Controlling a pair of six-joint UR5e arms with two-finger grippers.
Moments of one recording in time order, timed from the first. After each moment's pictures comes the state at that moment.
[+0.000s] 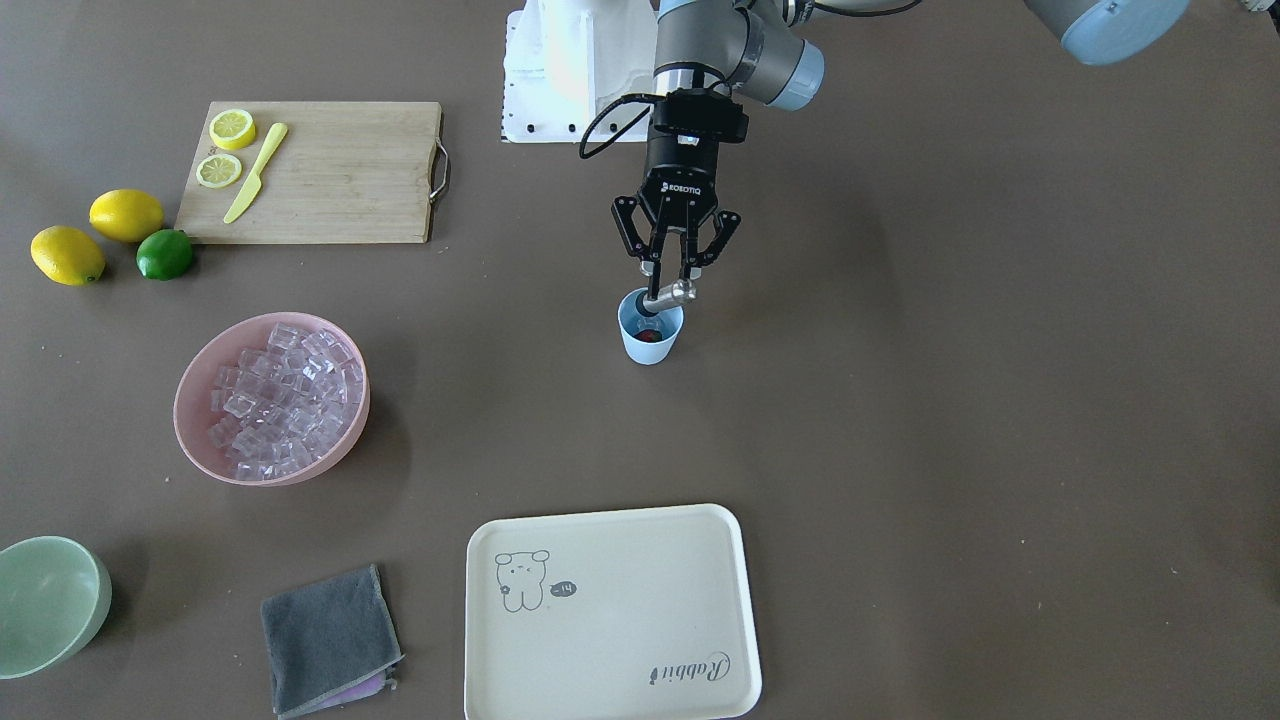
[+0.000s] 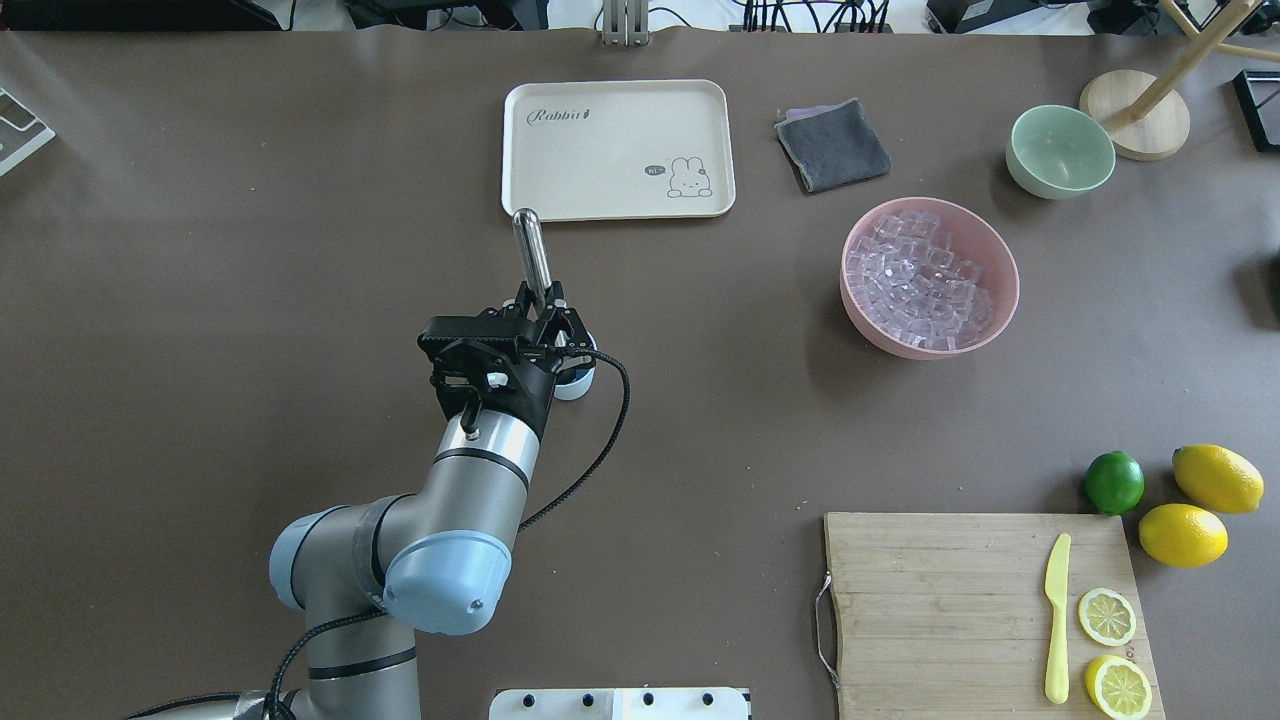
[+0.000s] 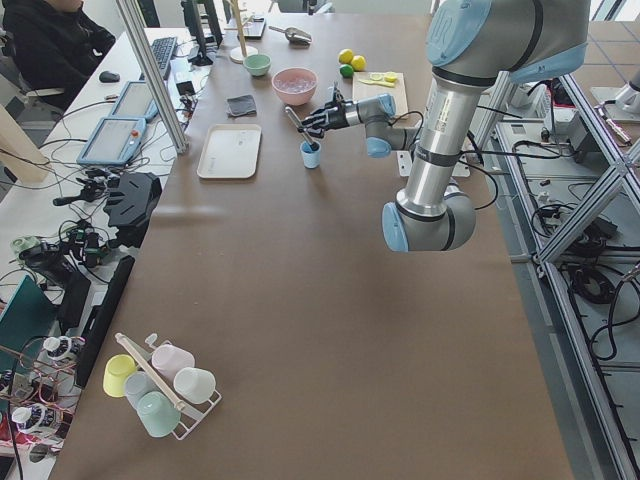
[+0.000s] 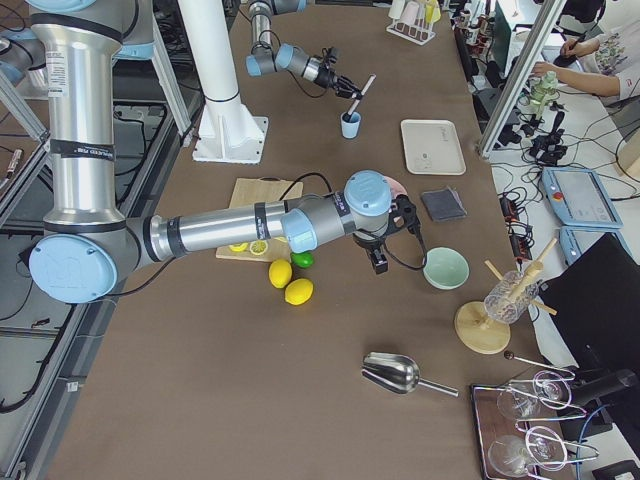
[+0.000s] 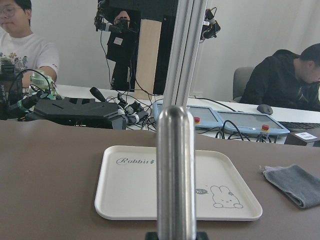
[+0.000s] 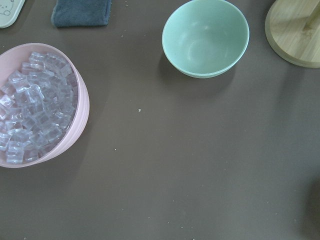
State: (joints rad) left arm -0.23 -2.11 -1.69 -2.16 -0.61 -1.22; right arm 1.45 -1.60 1.79 -1.33 2.53 0.04
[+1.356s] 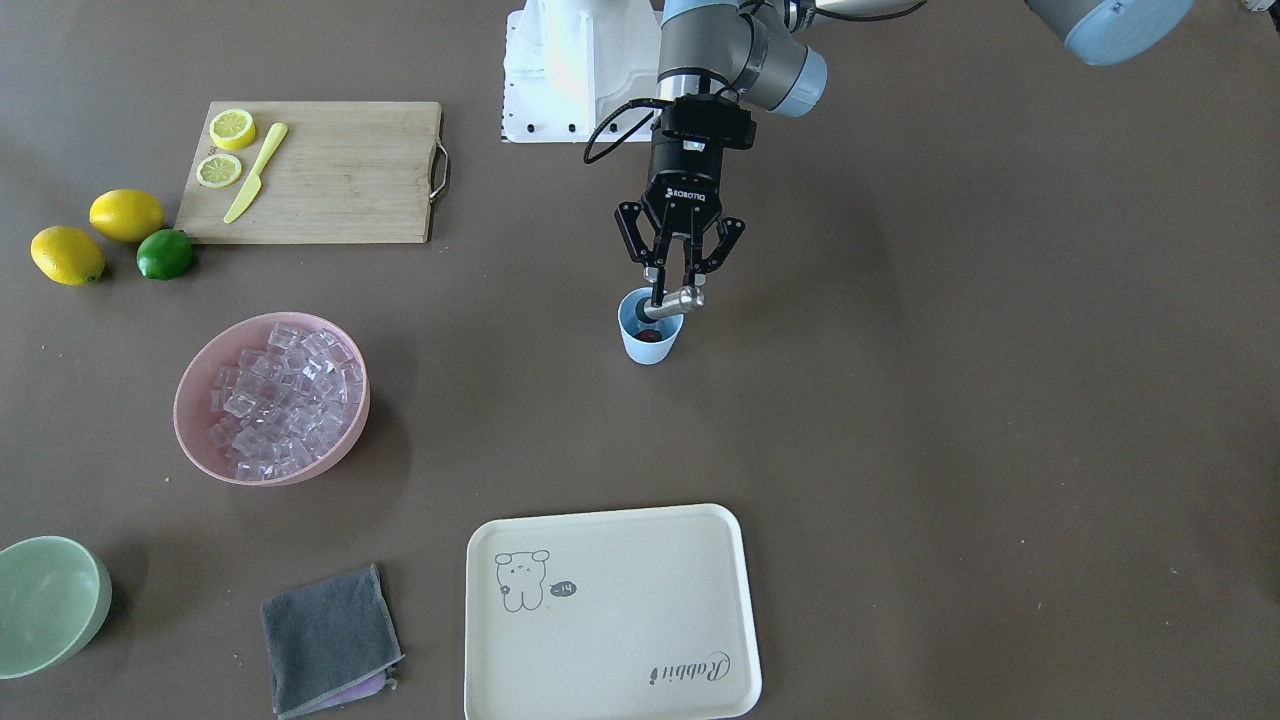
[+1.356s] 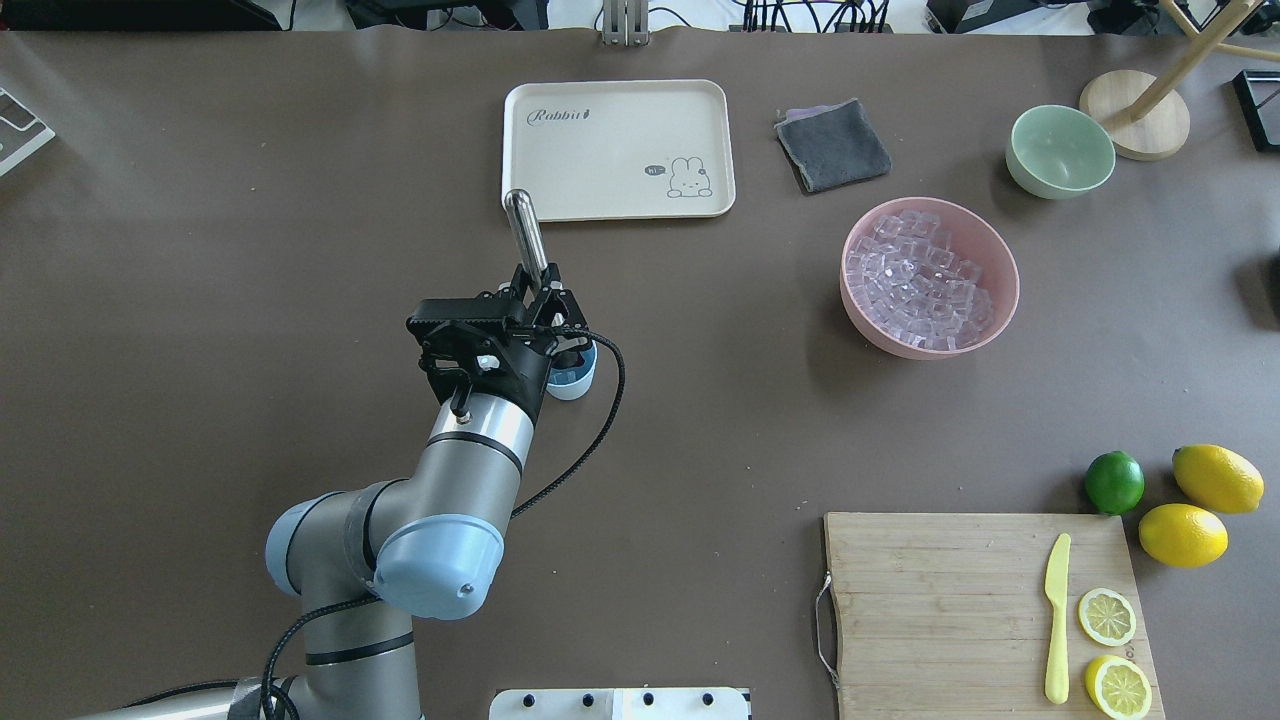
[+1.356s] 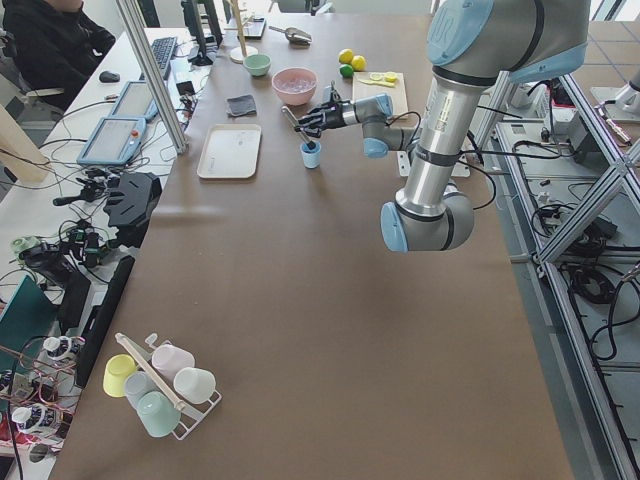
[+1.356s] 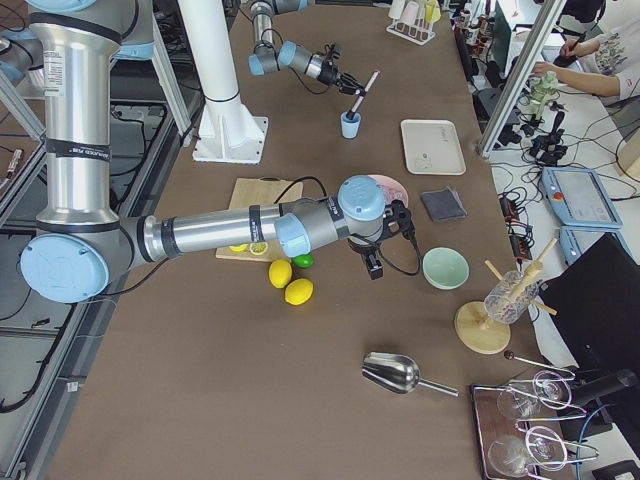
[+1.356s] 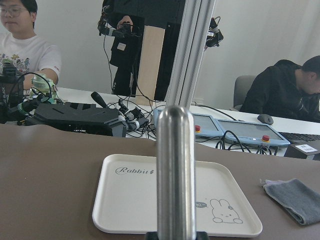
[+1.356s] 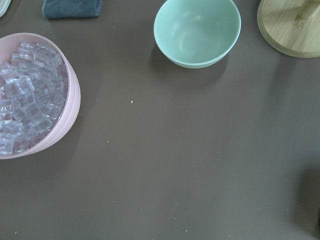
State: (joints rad) left arm -0.24 -2.11 -1.69 -2.20 -0.62 -1.22; right arm 1.45 -1.63 1.80 -1.32 2.51 0.04
